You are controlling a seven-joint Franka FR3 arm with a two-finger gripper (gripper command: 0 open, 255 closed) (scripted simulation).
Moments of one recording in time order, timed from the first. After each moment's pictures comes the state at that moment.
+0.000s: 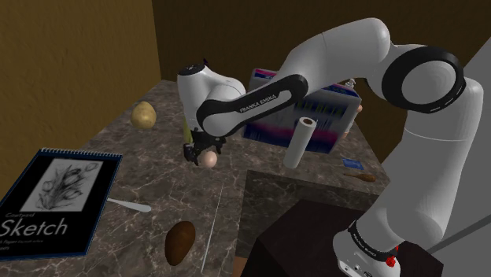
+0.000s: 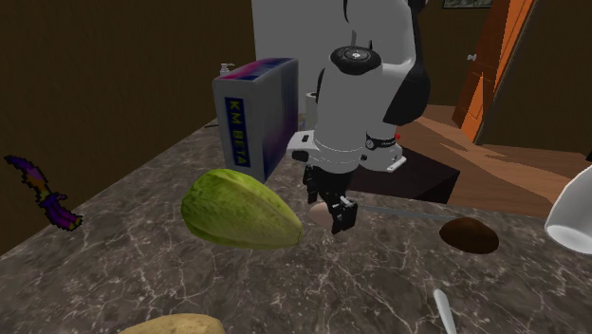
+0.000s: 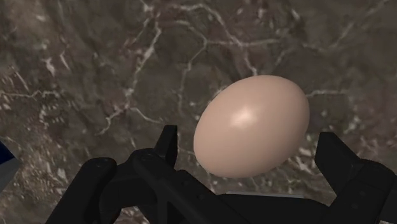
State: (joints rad) arm 0.14 0.39 0.42 -1.84 -0.31 2.06 0.76
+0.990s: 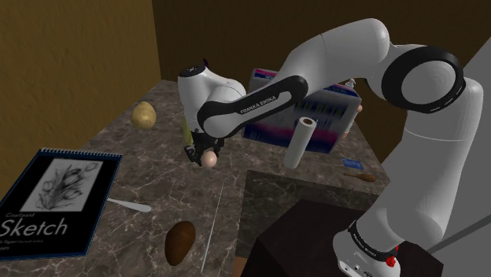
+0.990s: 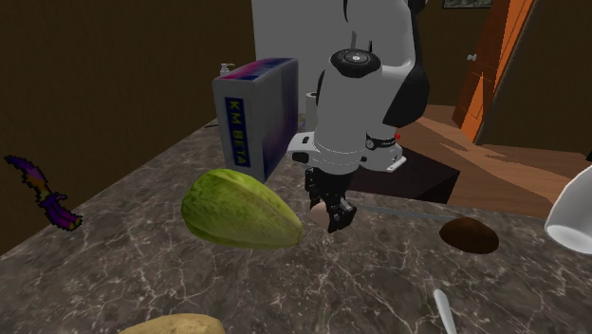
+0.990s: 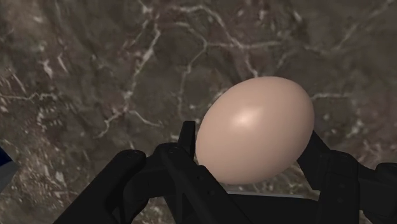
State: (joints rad) arm 0.14 0.39 0.42 -1.85 -0.31 2.07 0.76
